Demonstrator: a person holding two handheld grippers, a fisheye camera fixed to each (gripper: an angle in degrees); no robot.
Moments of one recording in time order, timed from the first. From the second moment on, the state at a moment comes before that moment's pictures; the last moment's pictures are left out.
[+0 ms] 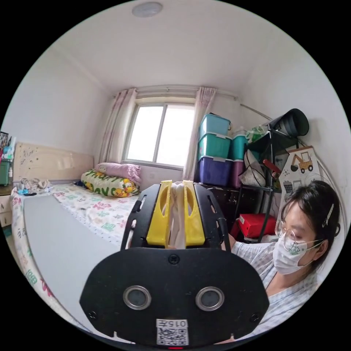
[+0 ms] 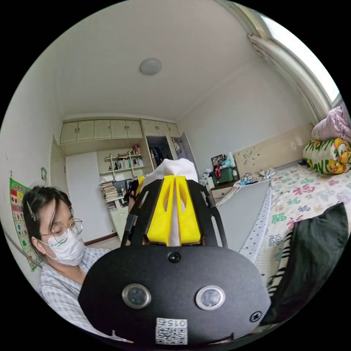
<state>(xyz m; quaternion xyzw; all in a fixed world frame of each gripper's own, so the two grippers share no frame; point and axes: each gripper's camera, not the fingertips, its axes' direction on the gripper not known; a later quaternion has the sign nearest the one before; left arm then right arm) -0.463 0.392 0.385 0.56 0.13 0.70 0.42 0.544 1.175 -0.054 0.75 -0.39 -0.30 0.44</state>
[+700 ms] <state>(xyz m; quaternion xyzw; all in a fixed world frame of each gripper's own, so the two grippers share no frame) -0.022 0.106 0.371 0.46 0.14 0.60 0.64 0.722 0.811 -0.068 0.69 -0.22 0.08 0.69</state>
